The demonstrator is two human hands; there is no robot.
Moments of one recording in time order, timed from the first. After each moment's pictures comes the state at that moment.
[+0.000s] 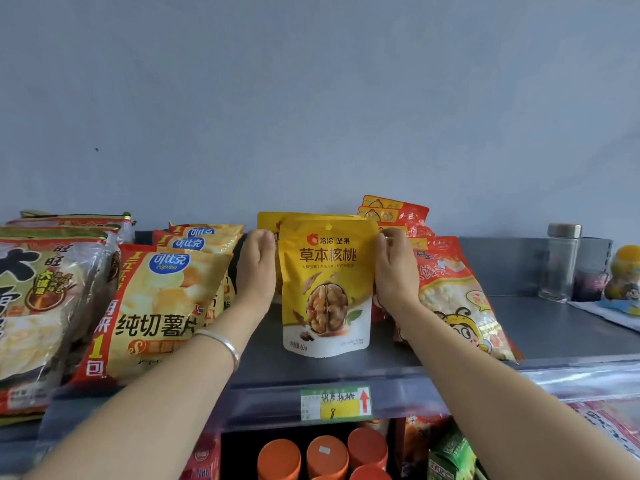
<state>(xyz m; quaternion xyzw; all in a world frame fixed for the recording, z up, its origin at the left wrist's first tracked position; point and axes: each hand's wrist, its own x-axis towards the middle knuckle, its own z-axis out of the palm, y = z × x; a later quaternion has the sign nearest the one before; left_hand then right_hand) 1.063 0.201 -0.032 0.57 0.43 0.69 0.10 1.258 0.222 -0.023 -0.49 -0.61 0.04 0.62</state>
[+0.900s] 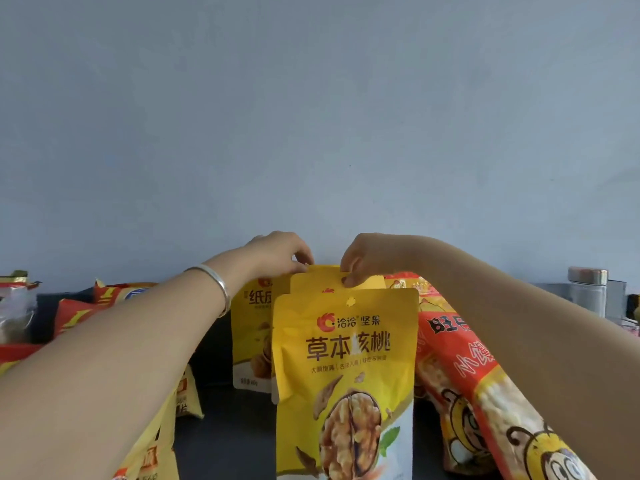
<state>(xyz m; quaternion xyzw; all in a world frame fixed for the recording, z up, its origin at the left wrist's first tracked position) 1.042 0.368 0.090 0.85 0.49 0.19 -0.09 1.235 0.325 0.112 -0.52 -0.85 0.02 0.09</state>
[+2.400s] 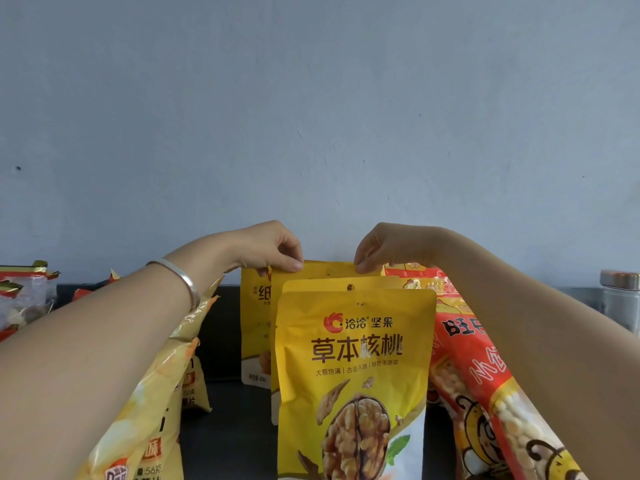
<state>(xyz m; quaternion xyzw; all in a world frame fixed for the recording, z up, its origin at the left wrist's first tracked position) 1.013 0.347 0.098 0.85 0.46 0.23 0.11 1.254 0.355 0.114 -0.47 -0.86 0.11 0.16</state>
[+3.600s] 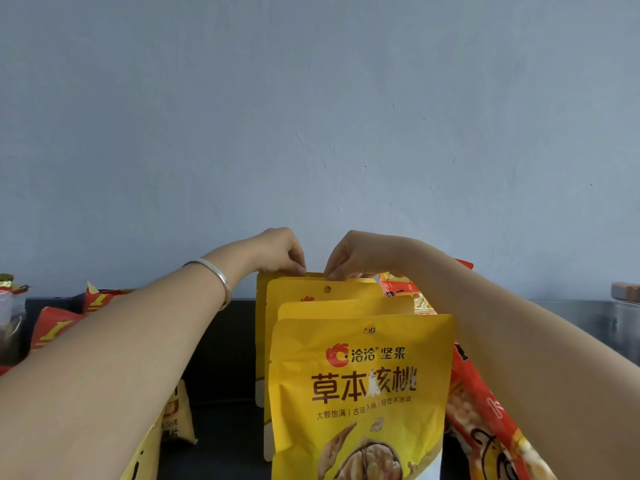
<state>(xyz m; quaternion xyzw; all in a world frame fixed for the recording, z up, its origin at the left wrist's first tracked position) 1.031 0.406 0.102 0.83 0.51 0.22 0.00 1.215 0.386 0.117 -0.47 -0.86 0.11 0.15</state>
